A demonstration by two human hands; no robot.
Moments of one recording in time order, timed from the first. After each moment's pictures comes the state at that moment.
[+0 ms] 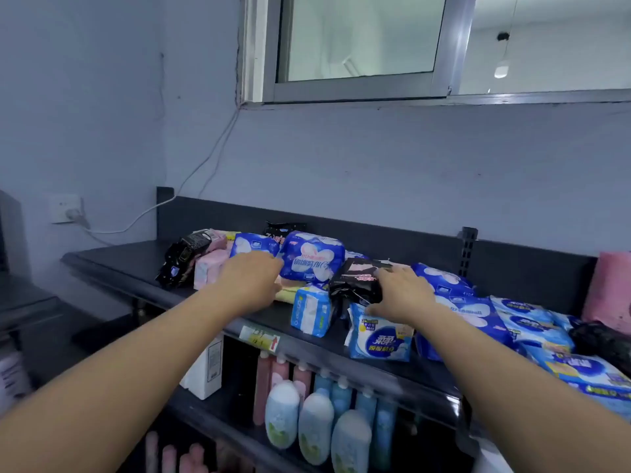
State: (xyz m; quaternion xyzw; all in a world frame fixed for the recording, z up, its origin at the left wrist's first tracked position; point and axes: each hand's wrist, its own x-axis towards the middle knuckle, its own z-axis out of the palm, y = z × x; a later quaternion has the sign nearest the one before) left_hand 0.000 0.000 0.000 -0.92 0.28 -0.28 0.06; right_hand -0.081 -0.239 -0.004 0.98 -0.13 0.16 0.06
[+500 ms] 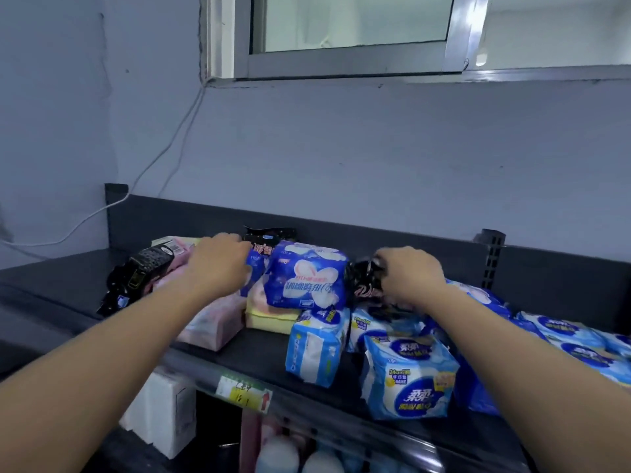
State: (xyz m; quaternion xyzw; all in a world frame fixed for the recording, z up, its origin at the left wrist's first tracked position) left_hand 0.170 -0.011 0.013 -0.92 0.24 -0.30 0.04; right_hand 0.029 -0.263 0.030 0.96 -0.17 0.22 0.07
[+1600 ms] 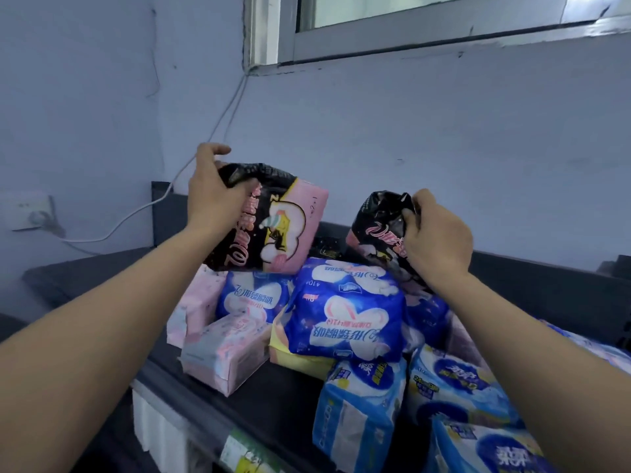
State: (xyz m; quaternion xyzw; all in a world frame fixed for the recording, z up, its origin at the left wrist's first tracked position) left_hand 0.264 -0.009 0.071 -0.71 0.16 -0.39 -0.56; right_hand 0.176 -0.284 0.049 0.85 -0.08 0.52 -0.08
